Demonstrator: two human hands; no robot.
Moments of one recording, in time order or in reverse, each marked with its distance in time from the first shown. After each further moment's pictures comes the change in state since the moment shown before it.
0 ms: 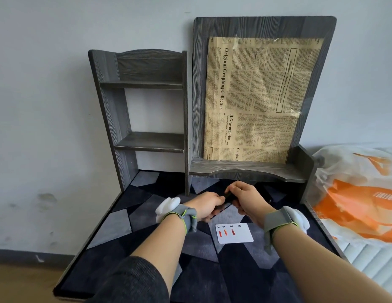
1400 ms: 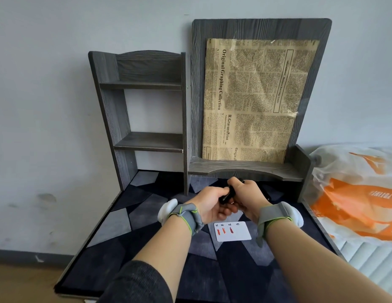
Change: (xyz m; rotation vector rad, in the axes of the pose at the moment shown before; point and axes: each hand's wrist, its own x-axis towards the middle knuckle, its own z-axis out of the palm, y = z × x) left_hand -0.017 0.022 0.015 -0.513 -0.135 -0.118; right_hand -0.008 -0.019 0.007 0.206 0.152 0.113
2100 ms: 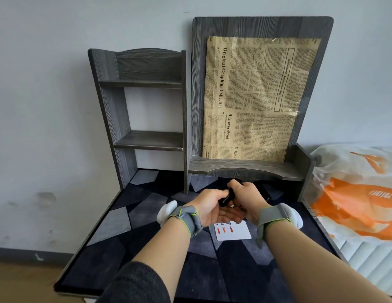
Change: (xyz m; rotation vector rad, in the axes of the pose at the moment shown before) left_hand -0.005 -0.006 -0.001 0.011 -0.062 0.028; right_hand 0.001 0.007 -0.001 -0.047 -0.015 0.032
